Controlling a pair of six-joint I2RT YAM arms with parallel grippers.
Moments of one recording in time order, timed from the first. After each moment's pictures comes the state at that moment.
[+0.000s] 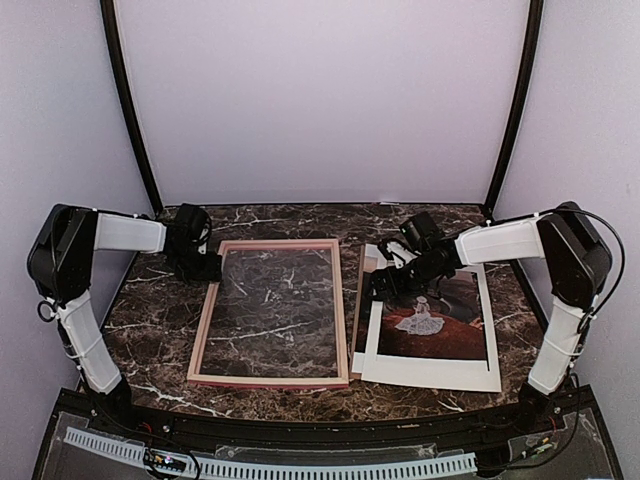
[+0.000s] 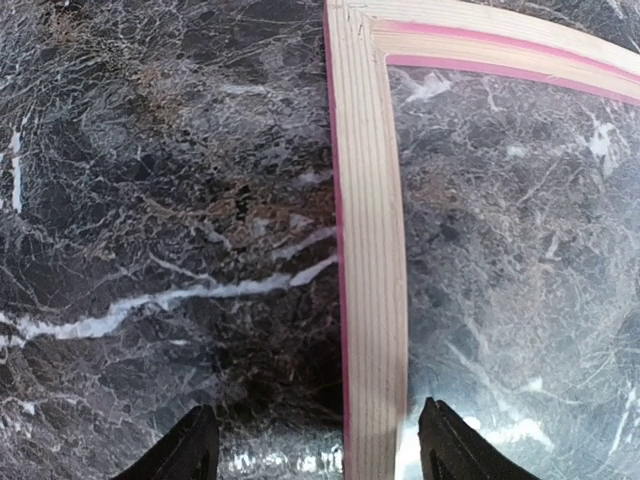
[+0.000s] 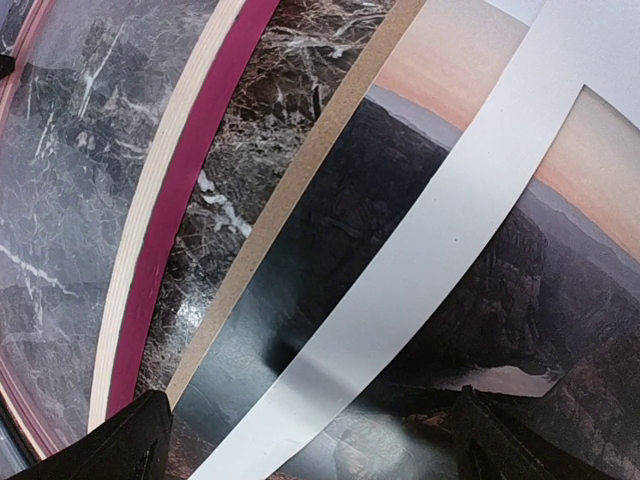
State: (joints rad) left arm -0.26 1.83 1.11 -0.39 -0.11 -0.25; right arm 0.56 1.83 1.10 -0.32 -0.30 0.24
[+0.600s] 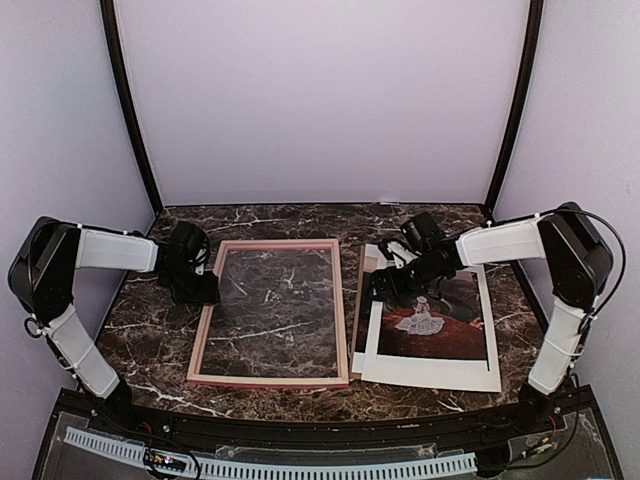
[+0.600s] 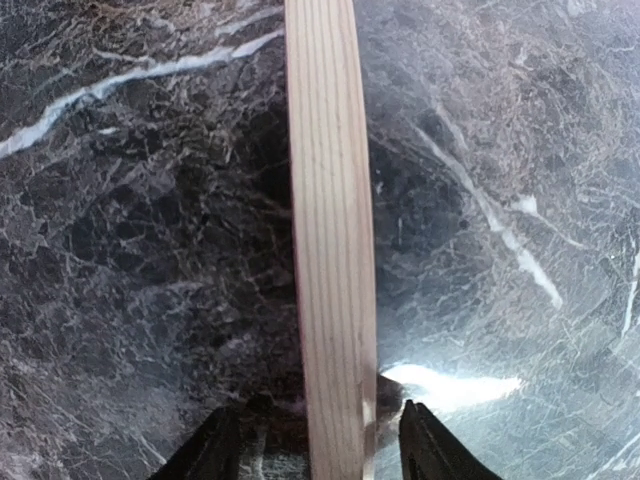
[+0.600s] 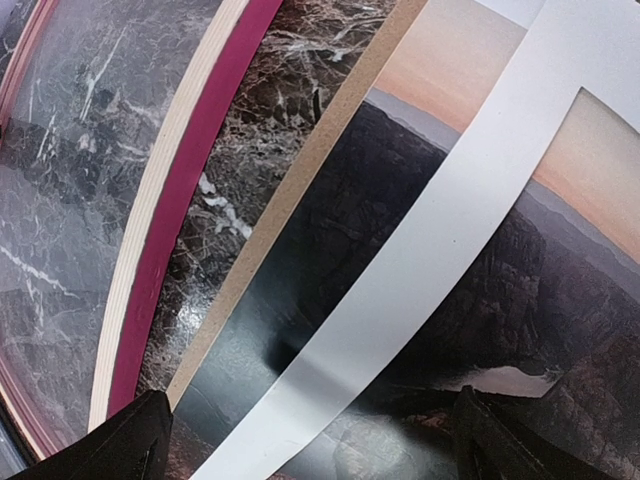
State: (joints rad) left arm -0.31 1.66 0.91 -0.41 -0.04 -0.33; right arm 0.56 1.82 1.08 -0.30 -0.30 0.24
